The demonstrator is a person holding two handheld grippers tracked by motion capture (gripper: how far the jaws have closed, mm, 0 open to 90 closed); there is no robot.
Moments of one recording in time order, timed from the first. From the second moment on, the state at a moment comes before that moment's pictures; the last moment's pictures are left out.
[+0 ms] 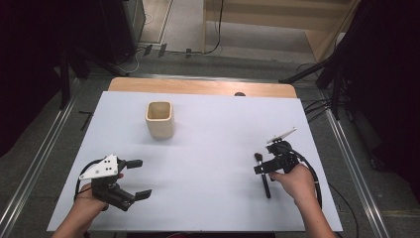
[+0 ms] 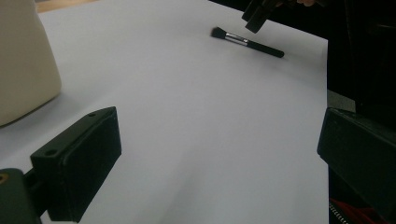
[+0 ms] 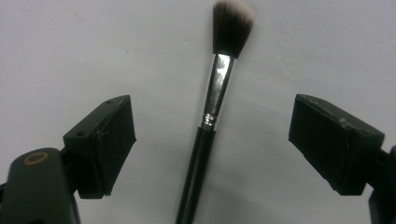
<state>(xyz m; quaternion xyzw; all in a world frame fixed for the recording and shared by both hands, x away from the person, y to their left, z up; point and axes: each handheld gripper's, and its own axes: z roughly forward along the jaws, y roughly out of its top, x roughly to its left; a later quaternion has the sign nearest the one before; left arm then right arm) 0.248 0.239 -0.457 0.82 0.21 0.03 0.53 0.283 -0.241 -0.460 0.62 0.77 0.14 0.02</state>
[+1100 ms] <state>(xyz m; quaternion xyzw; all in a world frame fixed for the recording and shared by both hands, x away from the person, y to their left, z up) 0.249 0.240 -0.456 0.82 0.21 0.03 0.53 0.278 -0.225 -0.486 0.66 0.74 0.09 0.02</state>
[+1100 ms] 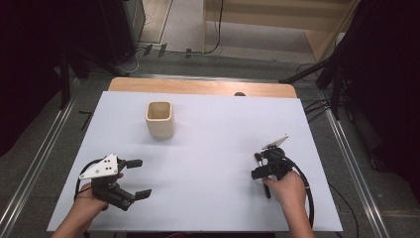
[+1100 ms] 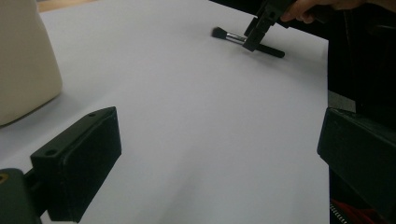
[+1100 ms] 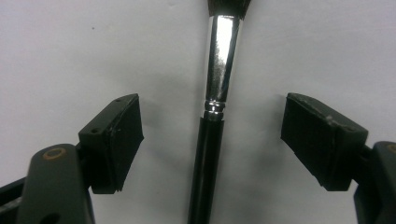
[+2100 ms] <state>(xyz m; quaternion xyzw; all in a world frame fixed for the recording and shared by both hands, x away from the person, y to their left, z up) 0.248 0.240 -0.455 0.82 0.21 0.03 0.53 0.273 -0.218 -0.482 0.68 0.73 0.05 0.02</state>
